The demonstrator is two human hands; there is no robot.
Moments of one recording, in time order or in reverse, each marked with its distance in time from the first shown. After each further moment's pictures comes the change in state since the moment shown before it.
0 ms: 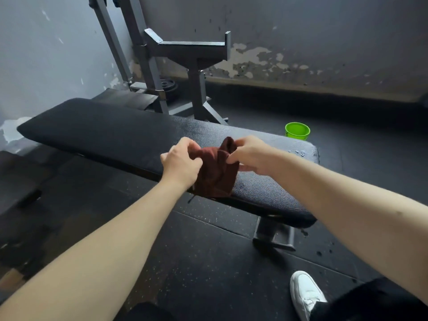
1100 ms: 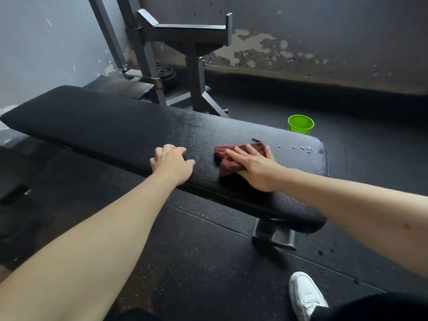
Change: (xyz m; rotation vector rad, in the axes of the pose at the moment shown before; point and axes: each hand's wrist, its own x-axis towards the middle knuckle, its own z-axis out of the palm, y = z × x) left_hand 0.036 -0.044 0.031 0.442 -0.264 -0.203; right_hand 0.030 0.075 -0.012 -1.052 -0.104 -0.334
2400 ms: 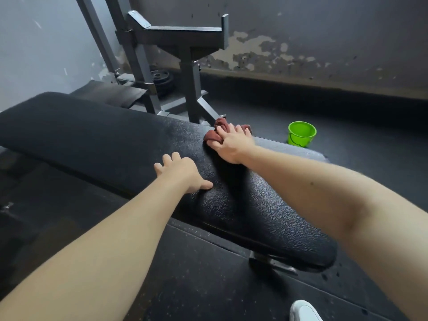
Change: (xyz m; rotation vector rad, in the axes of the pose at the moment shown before) left_hand 0.027 0.075 -0.004 0.391 -0.289 -0.056; right_hand 0.150 0.025 -0.025 -0.013 0.116 0.217
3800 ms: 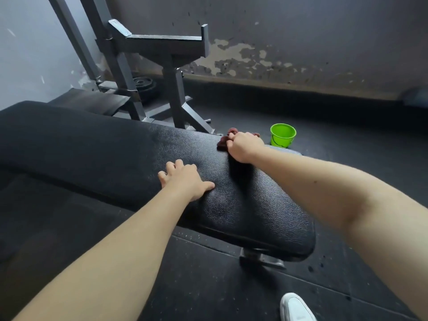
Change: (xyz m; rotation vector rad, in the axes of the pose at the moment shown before) left_hand -0.011 0.024 0.015 -0.094 0.090 0.128; right_hand -0.030 0.054 -0.020 0.011 0.043 0.126
